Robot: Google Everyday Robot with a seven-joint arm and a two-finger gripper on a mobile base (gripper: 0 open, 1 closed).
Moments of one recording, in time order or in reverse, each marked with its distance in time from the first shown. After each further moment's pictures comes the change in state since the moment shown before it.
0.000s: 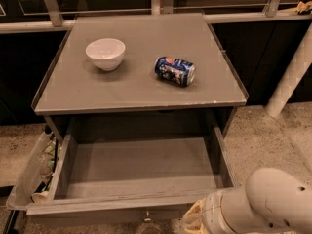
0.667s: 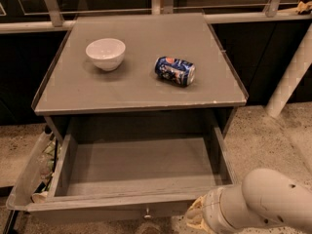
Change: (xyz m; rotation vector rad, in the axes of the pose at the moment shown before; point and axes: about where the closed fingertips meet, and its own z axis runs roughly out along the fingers) arm 0.022 -0.021 0.018 0.041 0.028 0.022
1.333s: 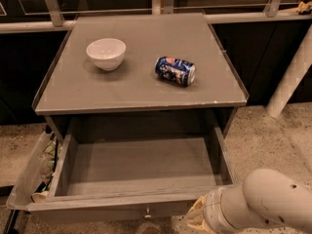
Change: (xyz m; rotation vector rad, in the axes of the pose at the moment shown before) arm 0.000 0.000 0.000 0.000 0.000 0.000
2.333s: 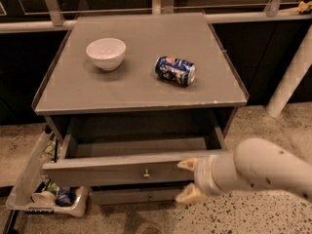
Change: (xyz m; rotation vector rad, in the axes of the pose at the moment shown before) arm -0.034 -0.080 -0.004 0.116 -0.070 -0.088
